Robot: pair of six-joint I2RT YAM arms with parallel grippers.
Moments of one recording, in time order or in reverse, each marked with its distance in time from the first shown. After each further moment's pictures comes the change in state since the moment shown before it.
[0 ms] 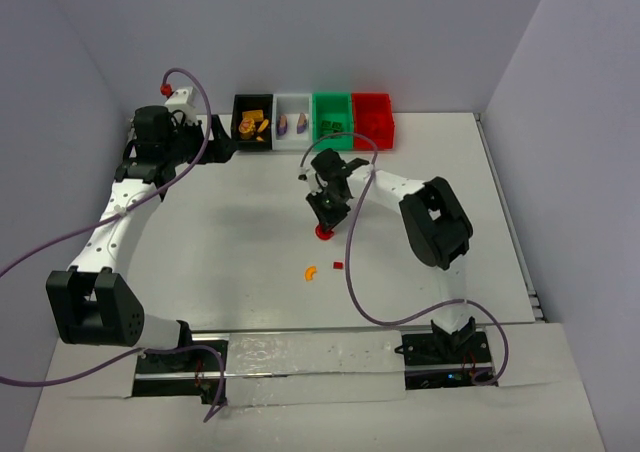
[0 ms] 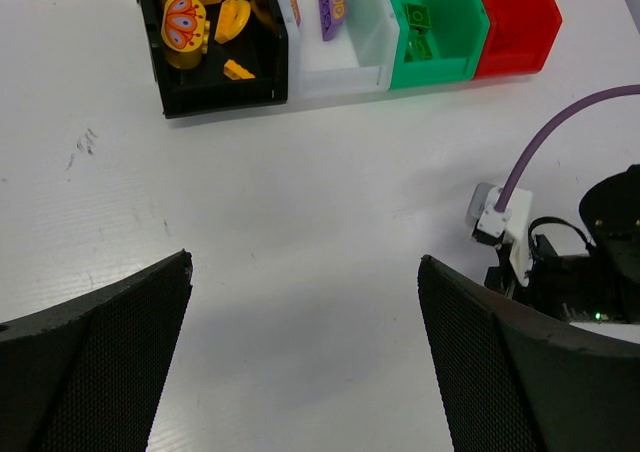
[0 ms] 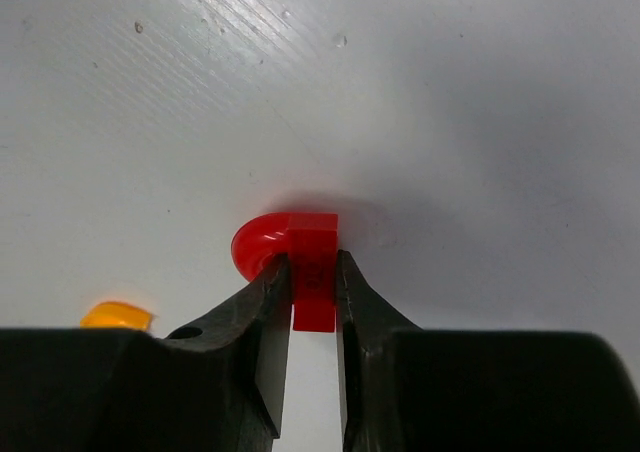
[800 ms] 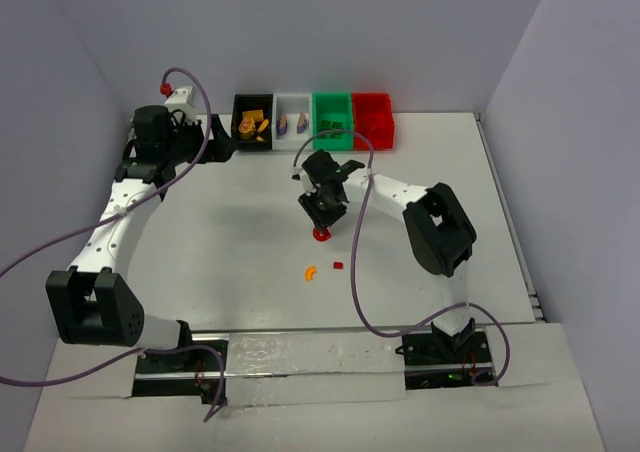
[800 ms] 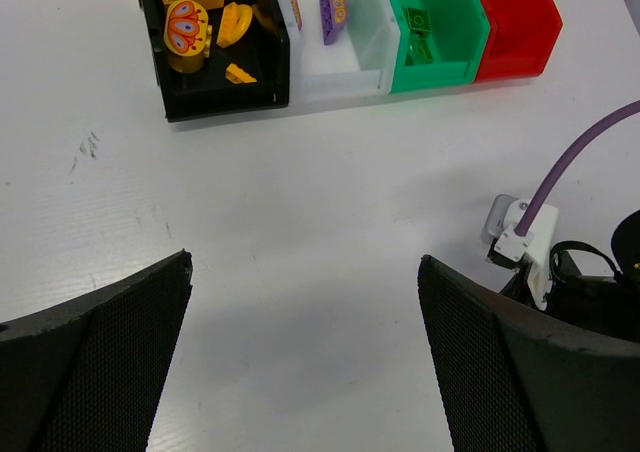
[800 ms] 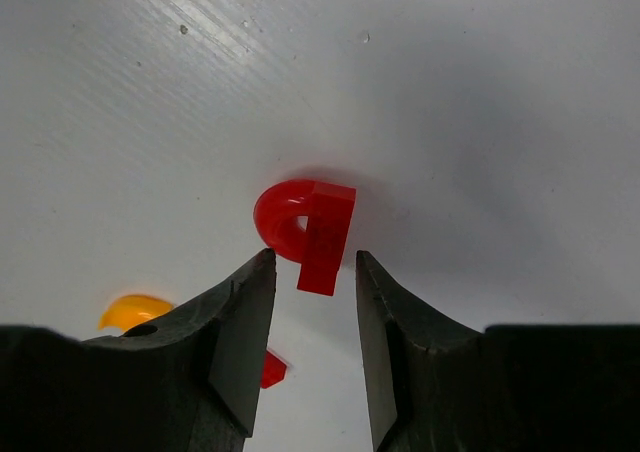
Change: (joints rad) left arm 0.000 0.000 0.000 0.009 -0.004 0.000; right arm 0.063 -0.065 0.000 -0.012 0.097 0.030
